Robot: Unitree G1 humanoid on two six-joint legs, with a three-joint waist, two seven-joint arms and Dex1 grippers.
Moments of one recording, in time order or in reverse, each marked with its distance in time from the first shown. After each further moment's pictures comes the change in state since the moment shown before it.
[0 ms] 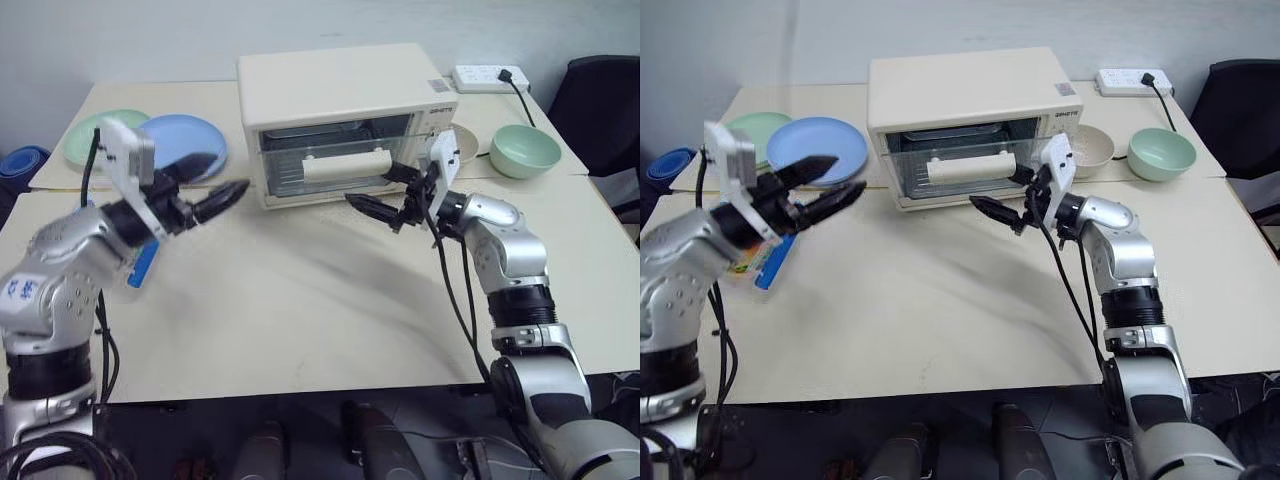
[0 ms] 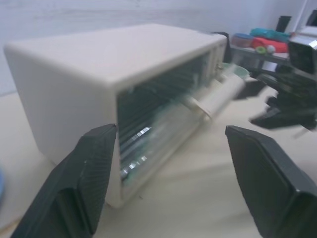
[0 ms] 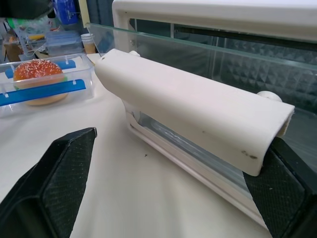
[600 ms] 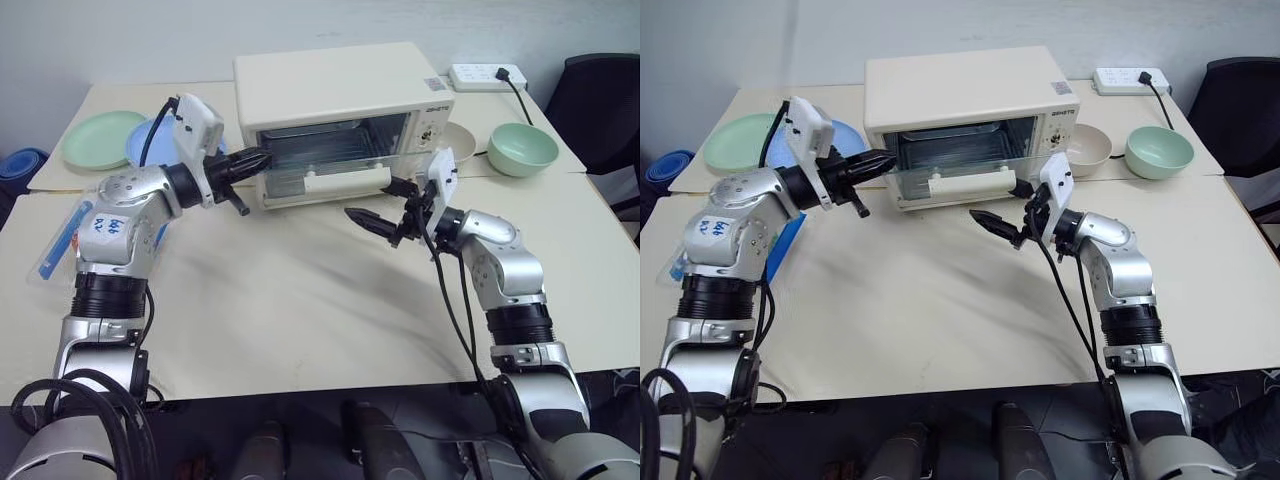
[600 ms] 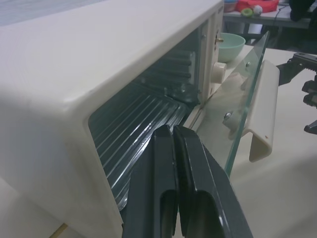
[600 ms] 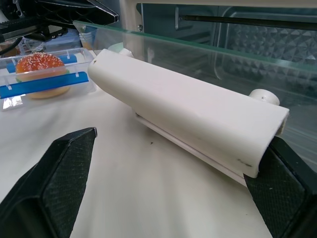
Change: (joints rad) left arm -0.241 -0.090 -0.227 0.386 0.262 -0.223 -0.193; right arm 0.084 0.008 0.004 -0.082 0.000 -0.001 -0.034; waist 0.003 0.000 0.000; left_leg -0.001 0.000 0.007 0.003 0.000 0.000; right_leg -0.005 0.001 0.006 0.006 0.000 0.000
